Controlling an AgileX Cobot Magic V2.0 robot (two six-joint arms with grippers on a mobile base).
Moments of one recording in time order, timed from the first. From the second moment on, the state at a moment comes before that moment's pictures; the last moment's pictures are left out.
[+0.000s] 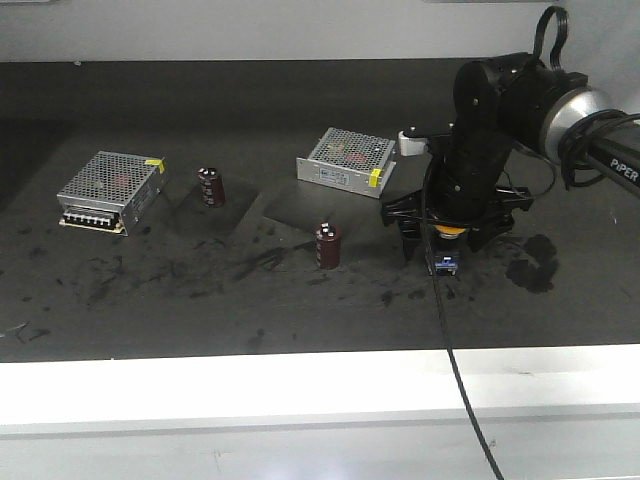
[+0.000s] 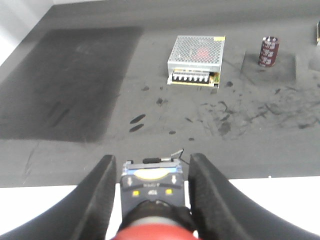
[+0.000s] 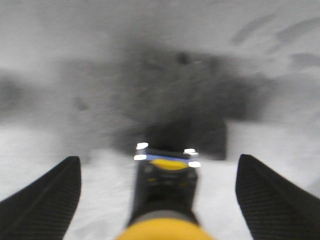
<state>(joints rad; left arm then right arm) -0.13 0.33 -0.62 0.32 0.81 -0.18 0.29 2.06 -1.79 -0.05 1.24 0.17</state>
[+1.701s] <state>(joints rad) -0.13 0.33 -0.62 0.32 0.78 -0.18 0.29 1.06 -0.86 -0.06 0.54 0.16</state>
